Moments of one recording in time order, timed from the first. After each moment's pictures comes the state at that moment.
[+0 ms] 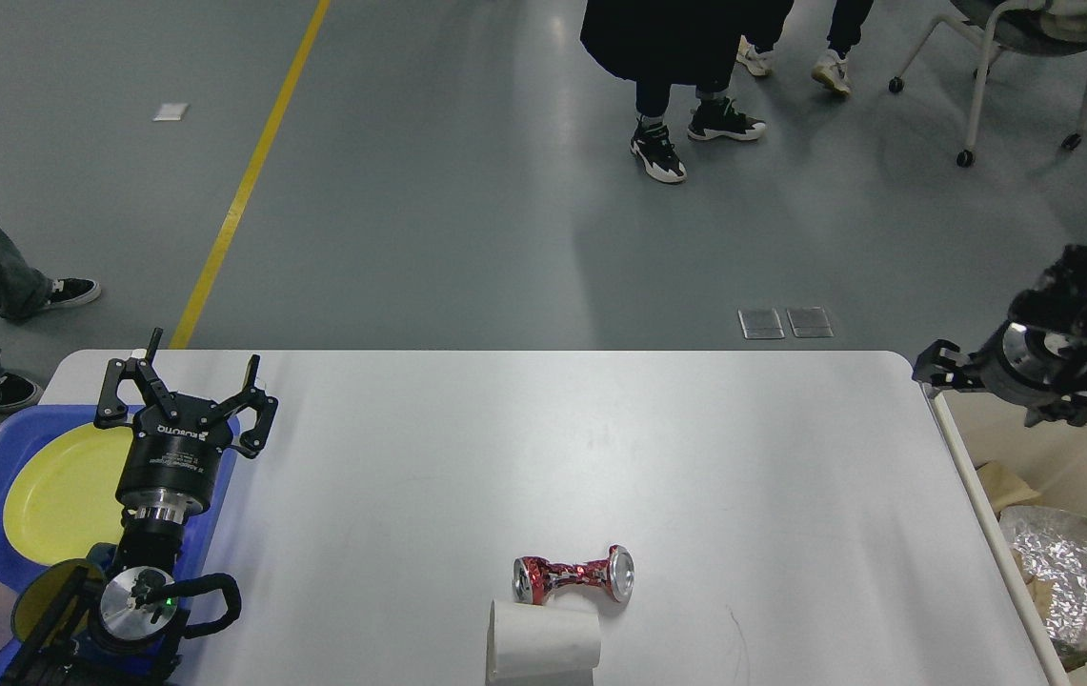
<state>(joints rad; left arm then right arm) -0.20 0.04 -1.57 -0.91 0.31 -0.51 -0.21 1.63 -0.35 -1.29 0.87 0.01 0.52 -0.24</state>
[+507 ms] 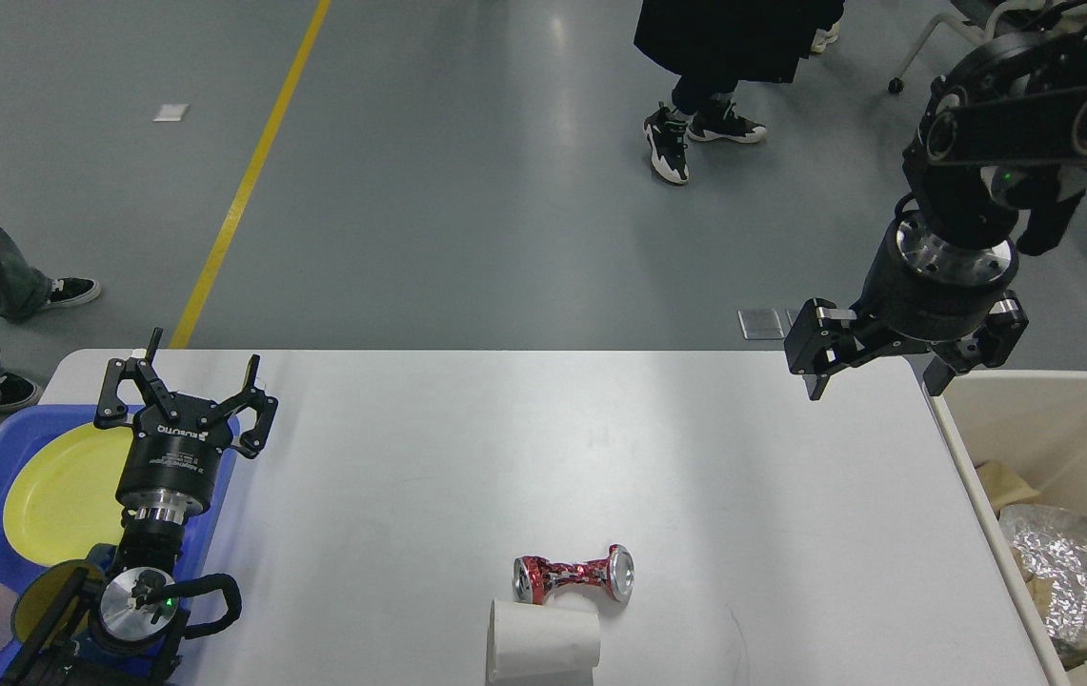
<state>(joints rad) -0.20 0.04 -1.57 -0.91 0.31 -0.51 -0.21 2.30 -0.18 -1.30 1.46 0.06 0.81 -0.24</state>
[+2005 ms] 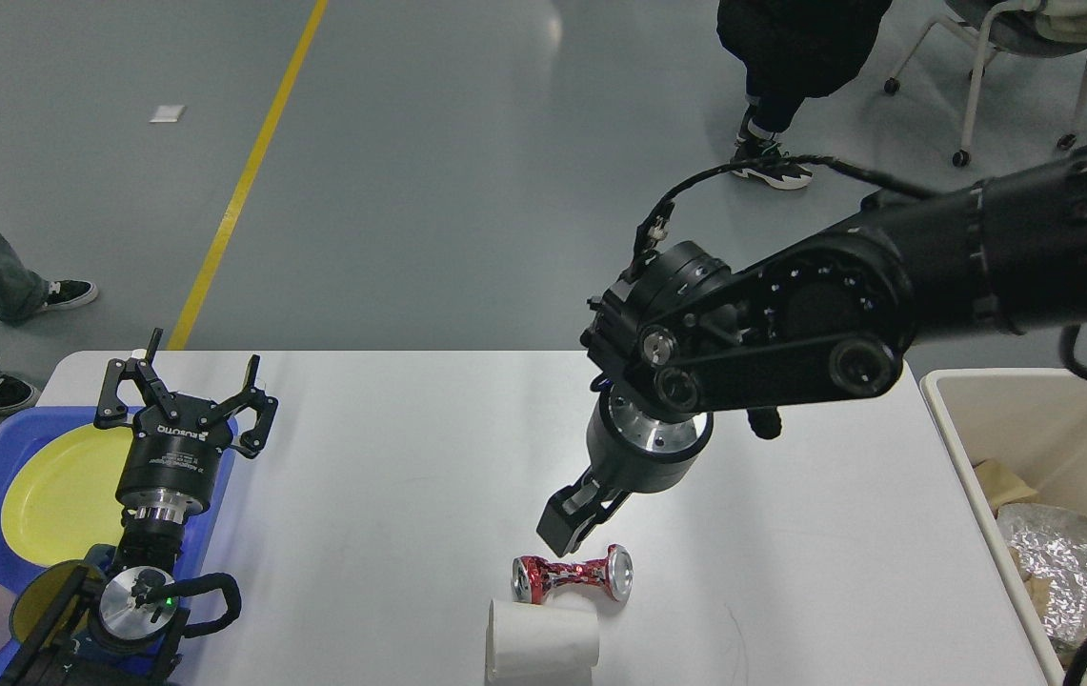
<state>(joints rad) -0.20 0.04 -1.57 -0.91 0.31 -0.51 -0.21 1.91 -0.02 -0.64 1.48 -0.59 0.57 -0.23</state>
